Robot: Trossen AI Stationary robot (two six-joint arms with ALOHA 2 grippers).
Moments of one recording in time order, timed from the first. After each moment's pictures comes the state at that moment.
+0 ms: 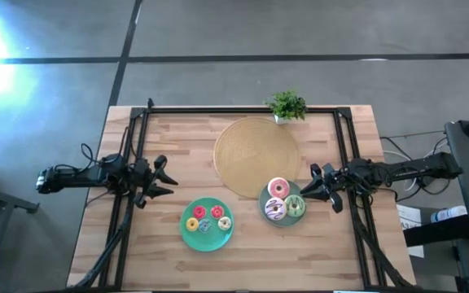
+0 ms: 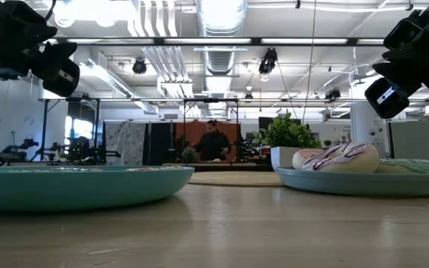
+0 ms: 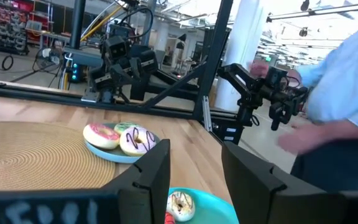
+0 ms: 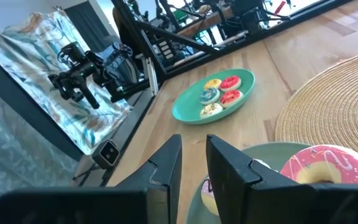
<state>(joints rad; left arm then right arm) 0.03 0.04 0.01 0.07 0.31 -0.25 0.10 0.30 0.01 0.19 -0.21 0.52</state>
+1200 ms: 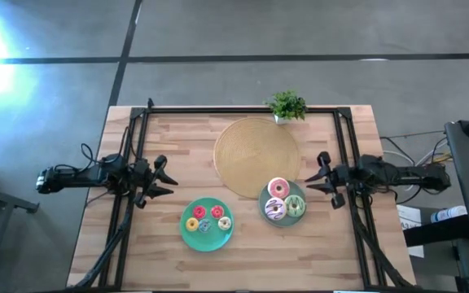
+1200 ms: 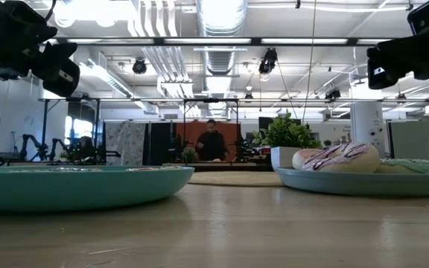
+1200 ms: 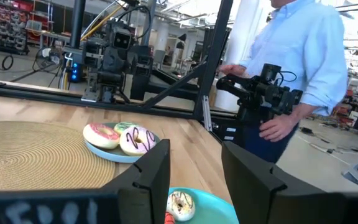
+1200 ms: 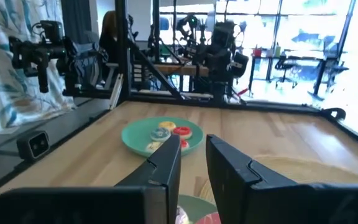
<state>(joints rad) 0.03 0.04 0.01 0.07 0.31 -0.25 0.02 0.01 0.01 0.03 -0.18 0.01</state>
